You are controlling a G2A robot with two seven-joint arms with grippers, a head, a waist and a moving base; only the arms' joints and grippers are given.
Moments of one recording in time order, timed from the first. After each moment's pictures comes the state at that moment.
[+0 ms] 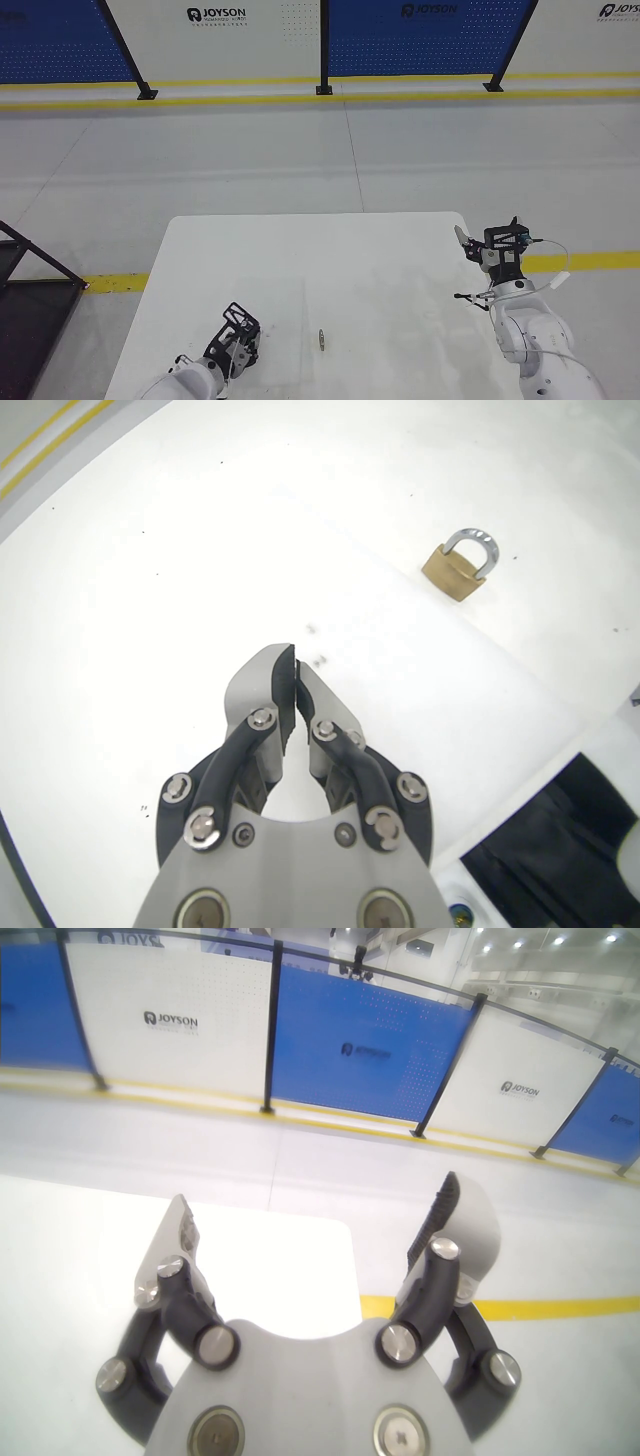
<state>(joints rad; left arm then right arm) 2.10 -1.11 -1.45 -2.02 1.36 -0.29 -0.46 -1.73 -1.15 1.60 -1.80 -1.33 0.00 0.00</state>
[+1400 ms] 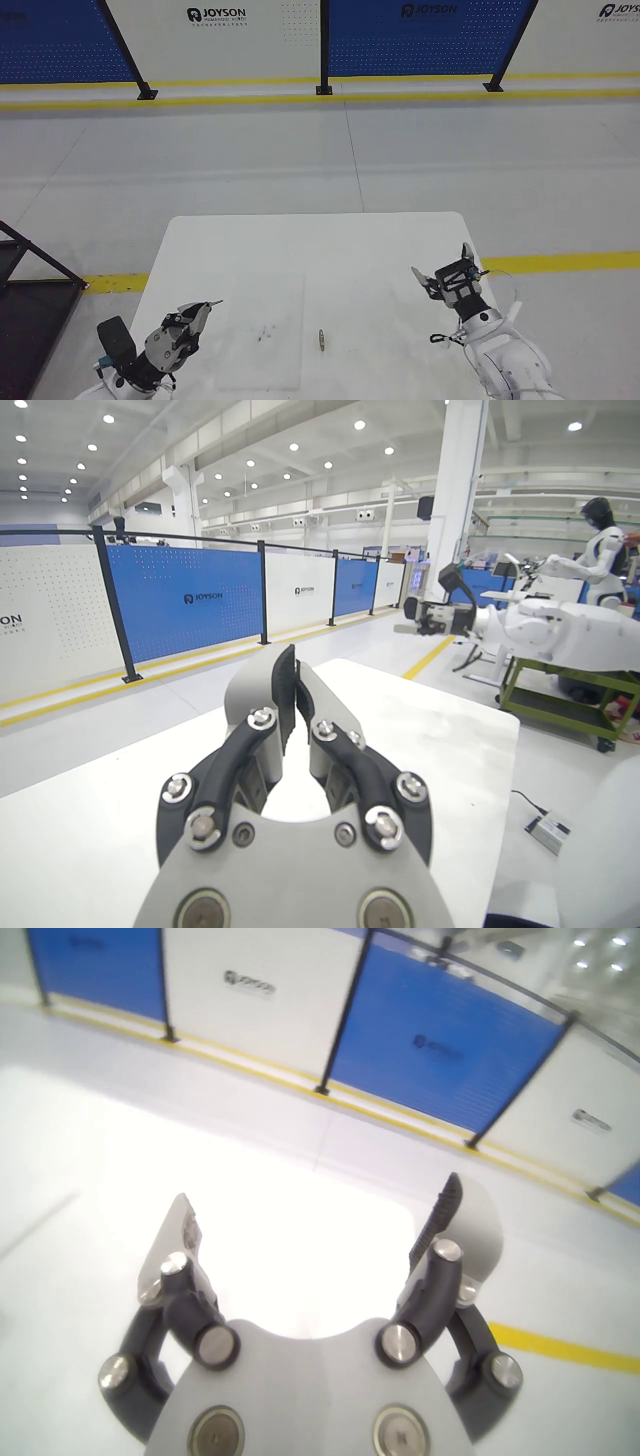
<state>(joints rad) 2.16 -1.09 -1.75 -1.79 1.35 -0.78 0.81 -1.92 -1.15 1.46 -1.94 -1.53 -0.17 0.00</state>
